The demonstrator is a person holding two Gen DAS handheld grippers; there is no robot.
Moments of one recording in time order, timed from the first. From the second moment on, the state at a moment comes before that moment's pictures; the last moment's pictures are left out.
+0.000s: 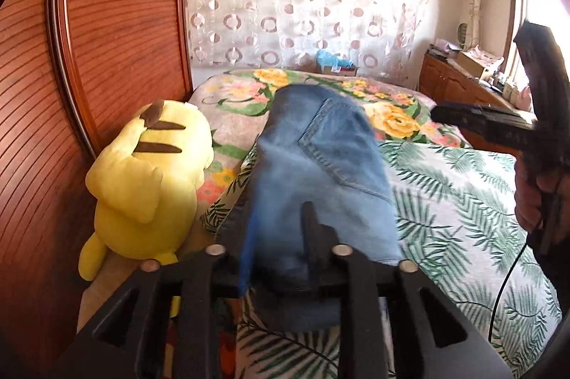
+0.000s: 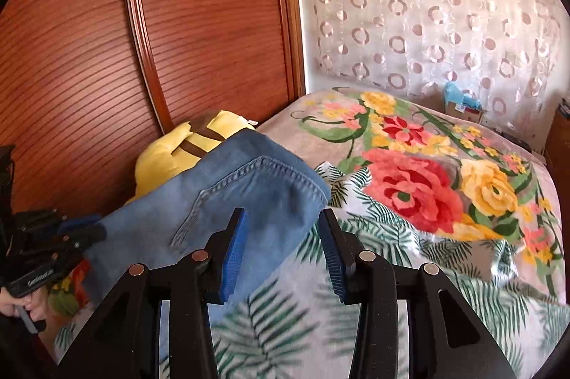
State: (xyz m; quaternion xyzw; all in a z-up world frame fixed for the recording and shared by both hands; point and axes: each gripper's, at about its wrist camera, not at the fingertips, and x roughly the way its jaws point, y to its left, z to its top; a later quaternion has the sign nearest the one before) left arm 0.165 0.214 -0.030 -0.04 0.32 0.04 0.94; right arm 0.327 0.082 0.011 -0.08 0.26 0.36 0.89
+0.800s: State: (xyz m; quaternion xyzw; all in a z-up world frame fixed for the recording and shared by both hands) left arm 0.109 0.136 0.022 -0.04 0.27 -0.01 0.96; right arm 0.146 -0.039 0.037 -0.06 0.22 0.30 0.93
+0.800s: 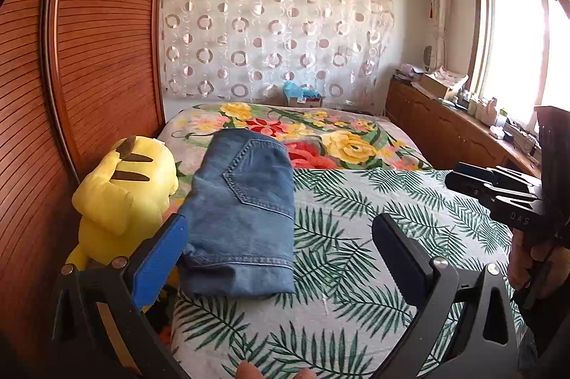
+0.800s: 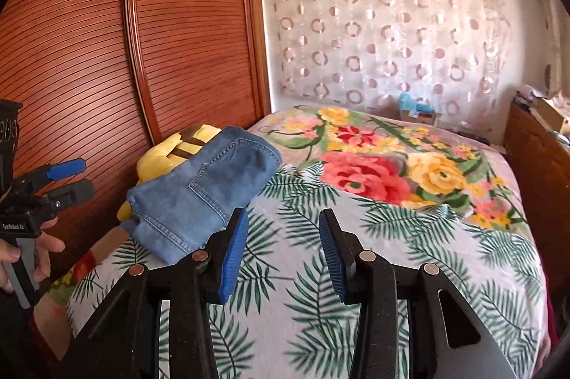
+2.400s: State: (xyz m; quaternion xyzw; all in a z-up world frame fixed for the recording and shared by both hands) left arm 0.045 0.001 0.066 0.00 0.22 -0.04 0.97; right arm -0.040 -0.133 0.071 -0.01 0.15 0.16 0.98
